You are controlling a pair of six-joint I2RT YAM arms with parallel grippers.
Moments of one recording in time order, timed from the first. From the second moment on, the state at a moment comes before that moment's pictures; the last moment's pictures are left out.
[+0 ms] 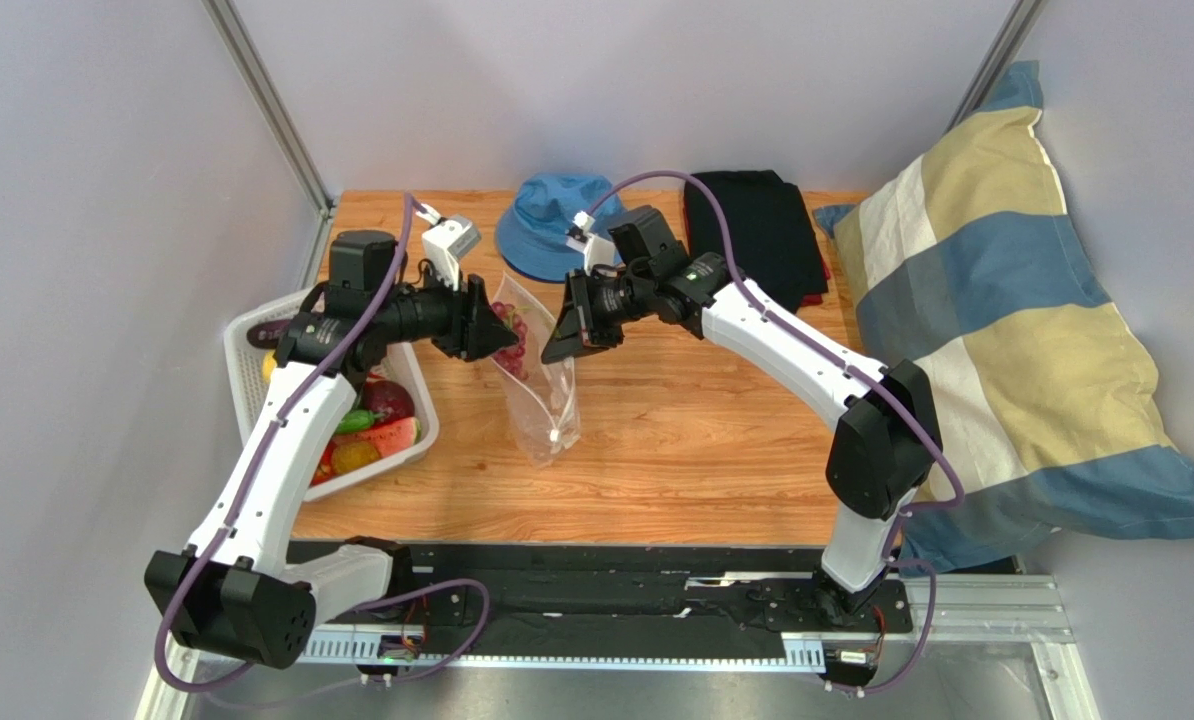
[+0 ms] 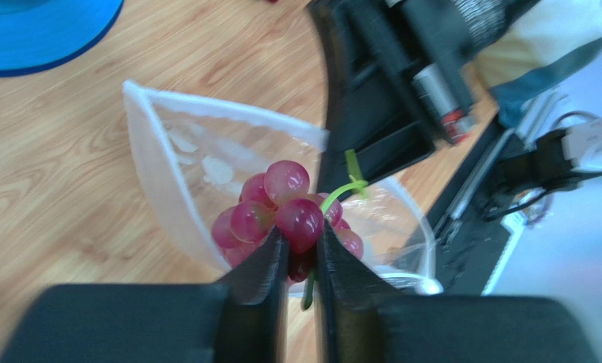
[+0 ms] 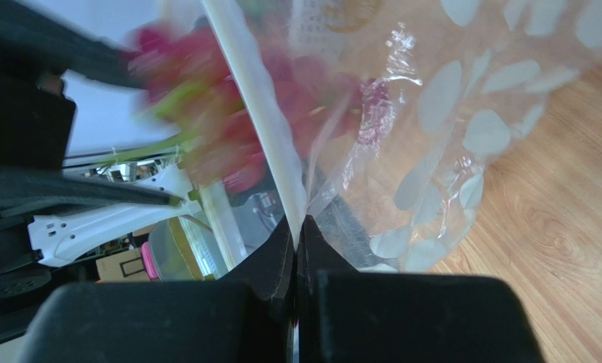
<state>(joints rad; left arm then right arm) -0.20 1.14 1.20 -0.66 0.71 0.01 0.70 1.79 1.63 -0.54 -0.67 0.64</state>
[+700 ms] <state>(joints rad) 0.17 1.34 1.64 -1.23 0.60 0.71 0.66 1.78 1.58 -0.52 -0.68 0.62</state>
